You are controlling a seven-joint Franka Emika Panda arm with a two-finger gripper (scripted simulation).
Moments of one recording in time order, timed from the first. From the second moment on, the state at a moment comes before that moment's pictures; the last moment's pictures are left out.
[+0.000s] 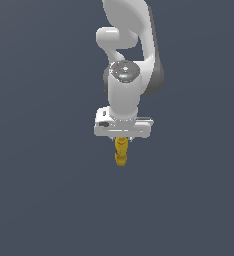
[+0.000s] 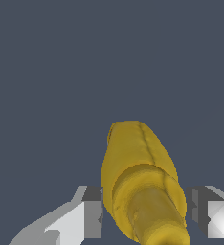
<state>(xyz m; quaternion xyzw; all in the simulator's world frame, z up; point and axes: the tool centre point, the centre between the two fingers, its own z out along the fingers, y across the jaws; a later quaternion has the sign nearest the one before) 0.013 0.019 0.171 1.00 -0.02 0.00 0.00</state>
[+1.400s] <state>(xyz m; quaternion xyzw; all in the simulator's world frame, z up) 0.032 0.003 0.267 1.00 -0.02 0.00 0.00</state>
